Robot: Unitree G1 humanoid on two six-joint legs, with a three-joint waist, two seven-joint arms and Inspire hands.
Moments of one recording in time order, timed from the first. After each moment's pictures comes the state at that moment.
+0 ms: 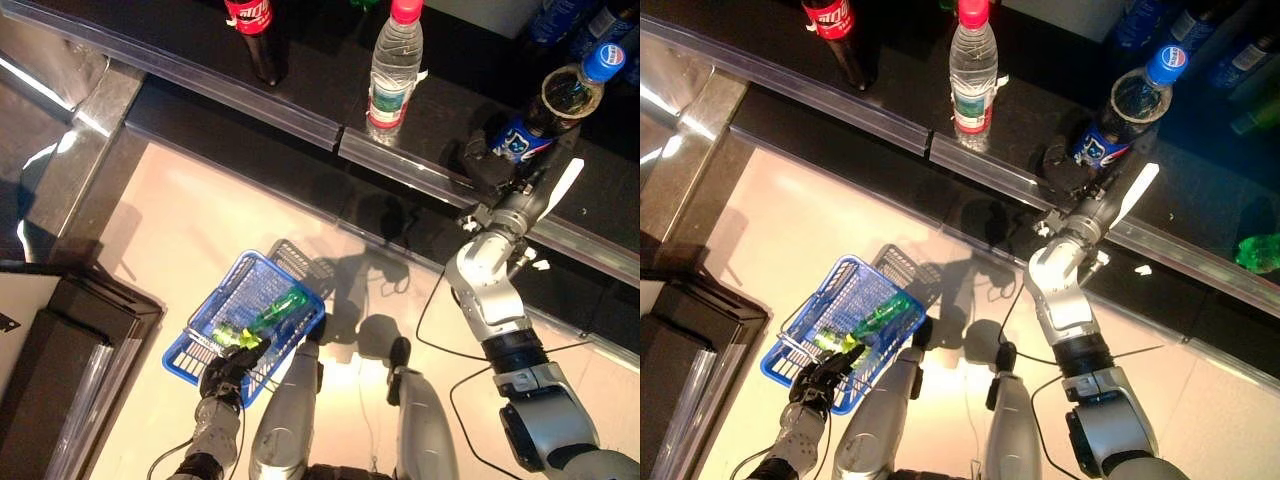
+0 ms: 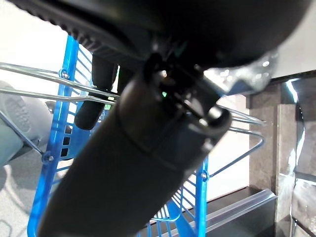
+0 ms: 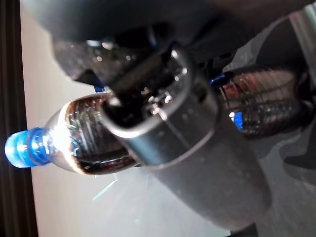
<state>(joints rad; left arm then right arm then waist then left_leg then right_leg) -0.13 0.22 -0.18 0.92 -1.00 -0.25 0.16 -0.68 -0.37 0.16 0.32 0.28 -0.16 -0.92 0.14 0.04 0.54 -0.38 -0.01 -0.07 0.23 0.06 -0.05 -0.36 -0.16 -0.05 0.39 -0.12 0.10</state>
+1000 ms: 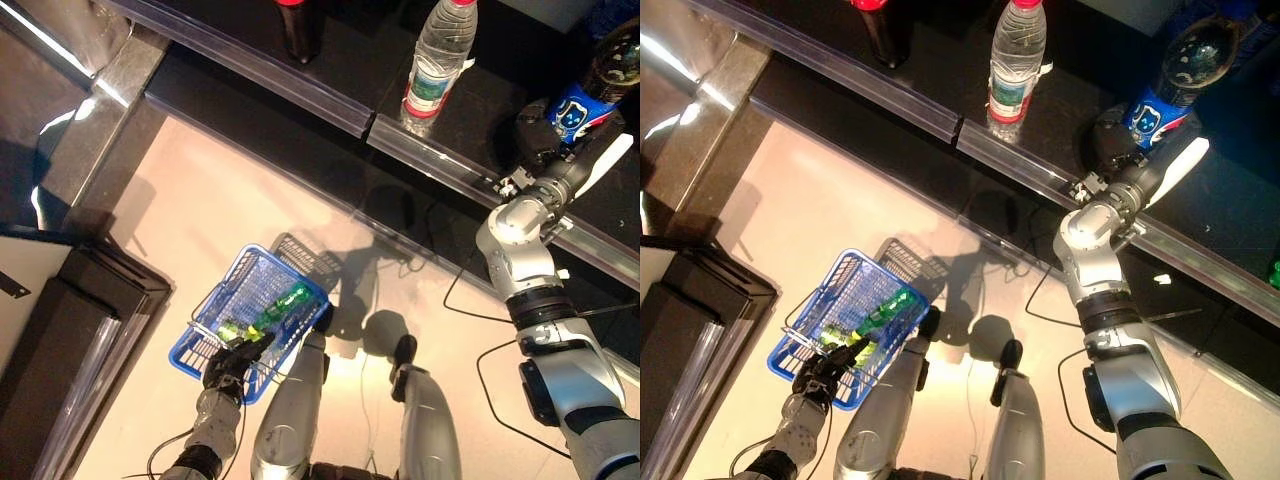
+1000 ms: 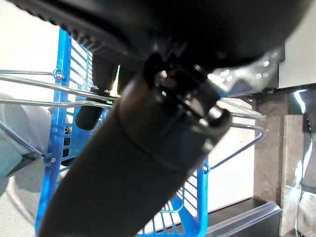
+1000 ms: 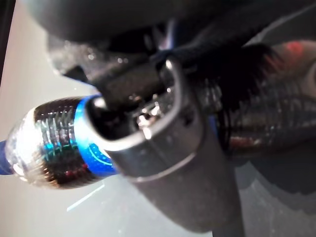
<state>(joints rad) -0.16 0.25 -0.22 0.89 -1.01 -0.21 0.16 -0.87 -0.49 0.15 0.62 0.36 -0.16 -0.95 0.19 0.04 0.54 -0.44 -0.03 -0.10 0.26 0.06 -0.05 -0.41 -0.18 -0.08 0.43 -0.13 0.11</state>
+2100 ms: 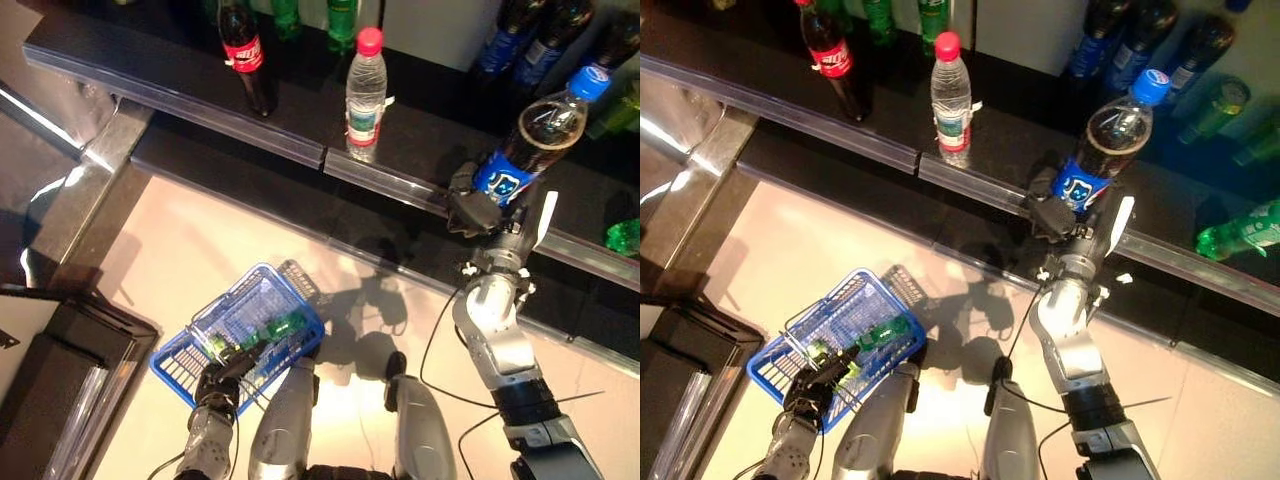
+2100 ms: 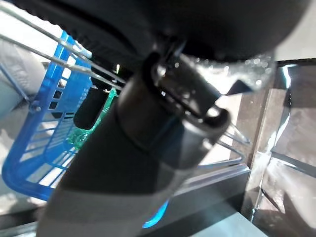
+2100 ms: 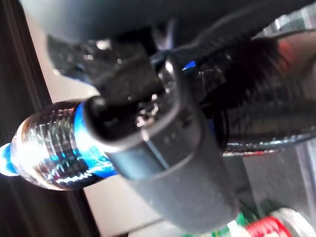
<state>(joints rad) -0.01 0.23 -0.12 0.76 -1.04 -0.24 0.08 -0.33 -0.36 0.15 -0.01 0.31 -0.14 -0.62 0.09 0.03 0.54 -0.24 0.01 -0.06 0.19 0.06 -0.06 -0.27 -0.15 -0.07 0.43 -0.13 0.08</state>
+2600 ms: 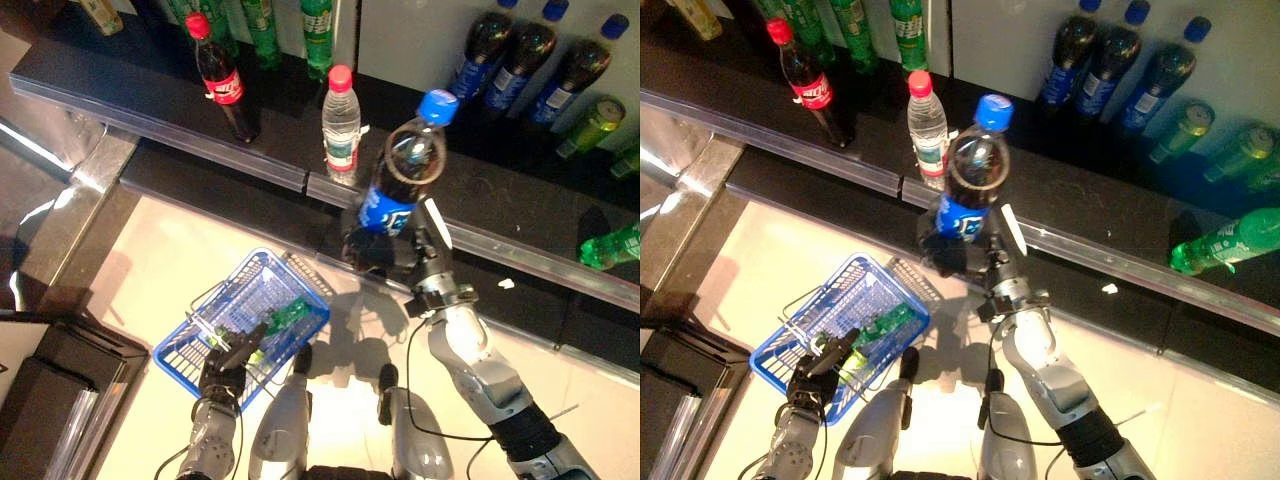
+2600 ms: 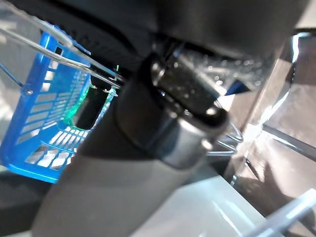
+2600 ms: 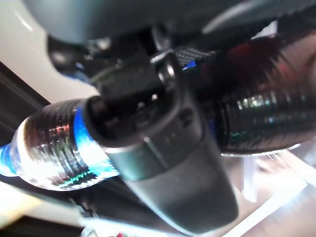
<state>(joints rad) 0.02 0.21 -0.11 0.53 -1.09 -0.24 0.05 -0.26 -0.41 0.43 -0.17 0.51 -0.11 -0.14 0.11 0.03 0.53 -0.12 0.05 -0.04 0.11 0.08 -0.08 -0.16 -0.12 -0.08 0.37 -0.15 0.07</state>
